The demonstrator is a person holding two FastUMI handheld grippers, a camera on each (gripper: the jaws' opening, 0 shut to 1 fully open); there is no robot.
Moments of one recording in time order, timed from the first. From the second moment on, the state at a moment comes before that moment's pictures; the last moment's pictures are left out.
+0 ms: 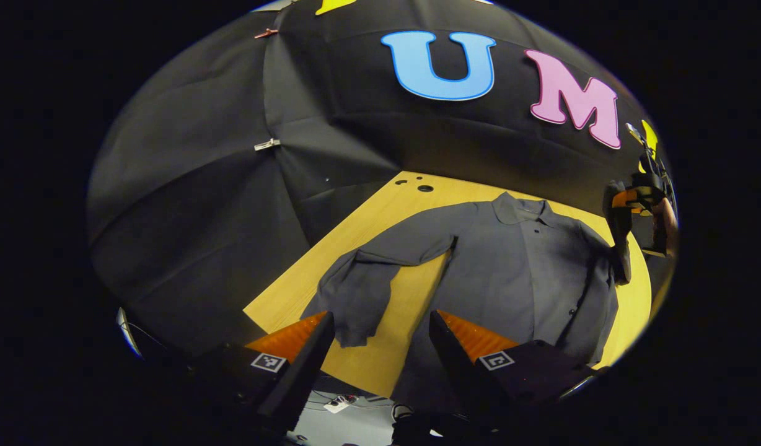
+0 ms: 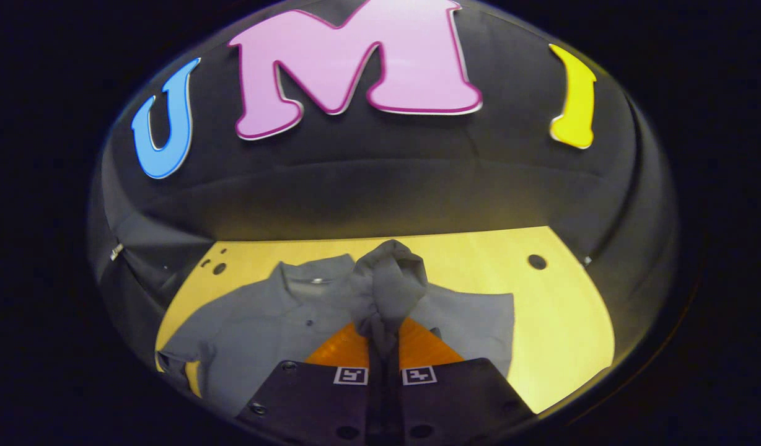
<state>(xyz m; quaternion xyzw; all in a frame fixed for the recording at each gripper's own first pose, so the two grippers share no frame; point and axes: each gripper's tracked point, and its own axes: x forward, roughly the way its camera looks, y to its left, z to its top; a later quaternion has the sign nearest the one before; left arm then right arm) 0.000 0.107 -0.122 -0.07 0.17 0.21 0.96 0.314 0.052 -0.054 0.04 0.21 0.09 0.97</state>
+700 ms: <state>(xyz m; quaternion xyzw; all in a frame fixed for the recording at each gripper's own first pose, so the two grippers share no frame) -0.045 0.125 -0.179 -0.11 0.21 0.25 0.94 0.284 0.248 -0.152 0.19 0.30 0.22 0.91</state>
